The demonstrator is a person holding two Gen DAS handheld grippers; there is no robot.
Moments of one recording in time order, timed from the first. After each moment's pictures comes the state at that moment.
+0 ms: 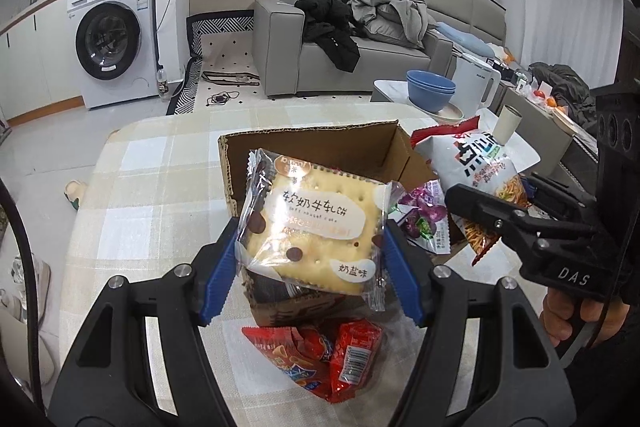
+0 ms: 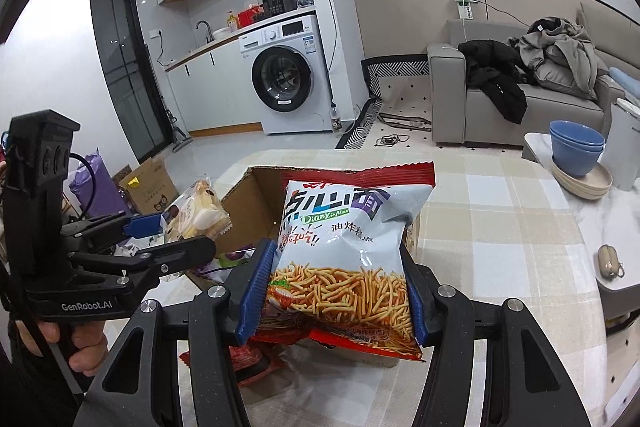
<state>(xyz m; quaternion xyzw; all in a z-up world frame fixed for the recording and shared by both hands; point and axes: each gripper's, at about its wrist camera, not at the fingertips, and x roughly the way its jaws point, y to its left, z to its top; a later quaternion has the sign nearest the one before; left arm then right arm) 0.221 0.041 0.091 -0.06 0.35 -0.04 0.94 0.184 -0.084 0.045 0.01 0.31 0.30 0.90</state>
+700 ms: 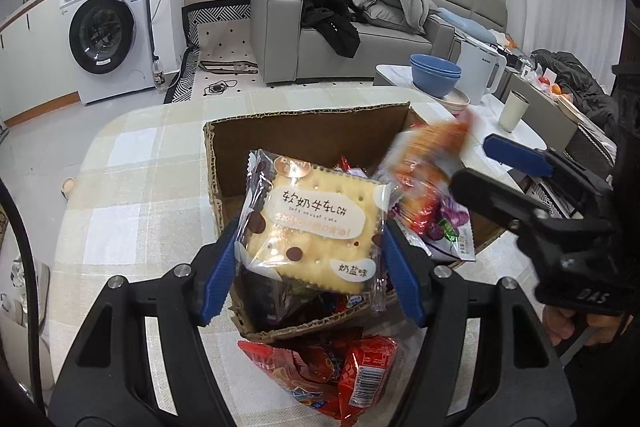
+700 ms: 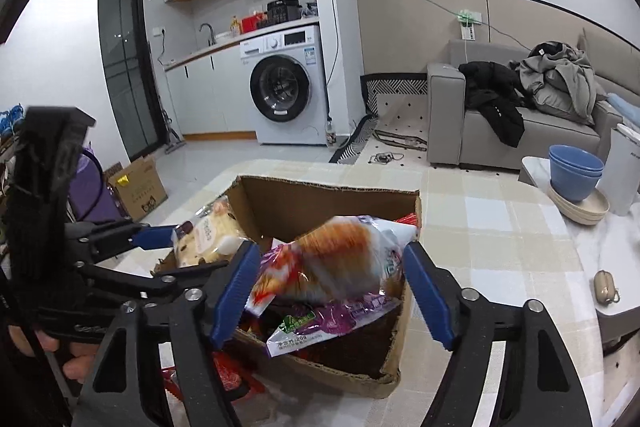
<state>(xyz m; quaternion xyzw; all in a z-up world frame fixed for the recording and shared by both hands) 0.267 0.041 0.058 -0.05 0.37 -0.05 0.93 0.193 -0.071 0.040 -0.01 0.27 0.29 0.92</state>
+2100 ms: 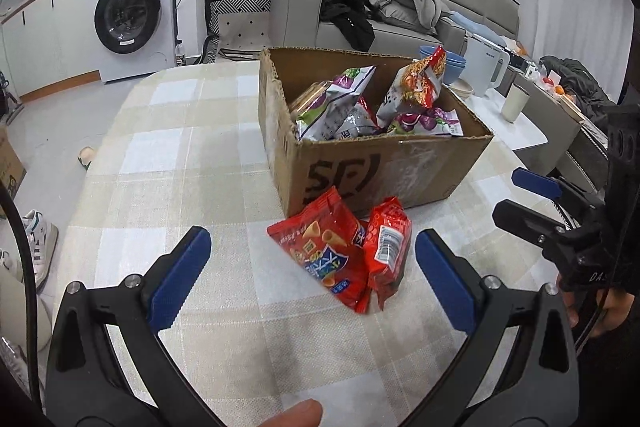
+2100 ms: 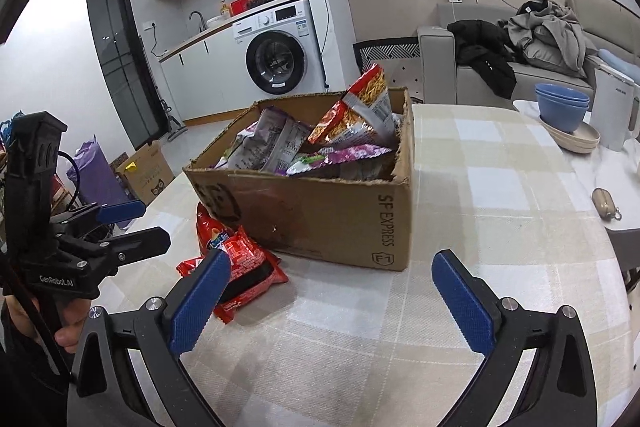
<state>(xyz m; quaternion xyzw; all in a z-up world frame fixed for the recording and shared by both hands) 0.143 0.064 0.024 -0.07 0.37 -0.02 0.93 0.124 -0.105 -0.008 0.01 0.33 0.29 0.90</state>
